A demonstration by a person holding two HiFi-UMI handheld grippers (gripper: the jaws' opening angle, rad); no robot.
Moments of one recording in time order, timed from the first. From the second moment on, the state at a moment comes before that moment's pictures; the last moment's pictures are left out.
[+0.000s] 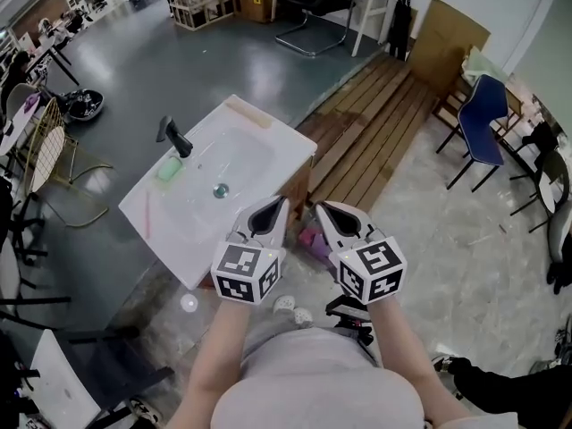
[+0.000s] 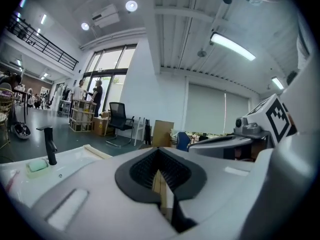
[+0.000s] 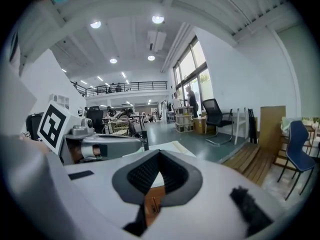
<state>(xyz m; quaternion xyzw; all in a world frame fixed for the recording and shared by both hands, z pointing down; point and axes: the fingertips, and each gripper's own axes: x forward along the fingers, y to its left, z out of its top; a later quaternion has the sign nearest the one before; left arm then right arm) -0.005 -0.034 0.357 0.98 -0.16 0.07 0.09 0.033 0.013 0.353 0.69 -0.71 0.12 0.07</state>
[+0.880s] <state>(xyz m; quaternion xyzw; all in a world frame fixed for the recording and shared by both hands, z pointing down) -0.002 -0.006 0.334 0.99 -0.15 0.02 0.06 0.022 0.036 0.324 0.71 -0.70 0.04 0.05</state>
